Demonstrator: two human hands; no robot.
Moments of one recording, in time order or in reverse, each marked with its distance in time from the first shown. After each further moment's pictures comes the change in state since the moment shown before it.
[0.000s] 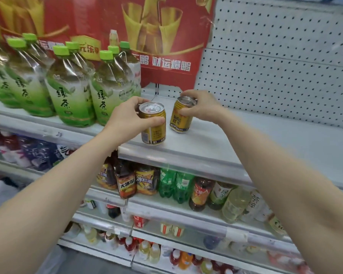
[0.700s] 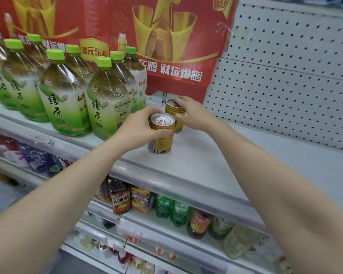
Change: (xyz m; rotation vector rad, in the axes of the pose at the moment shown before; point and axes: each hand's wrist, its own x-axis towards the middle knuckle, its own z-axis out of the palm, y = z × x) left_hand 0.060 -0.008 0.031 0.072 -0.047 0.003; right_hand 0.101 0.026 0.033 -0.379 -0.096 -0.292
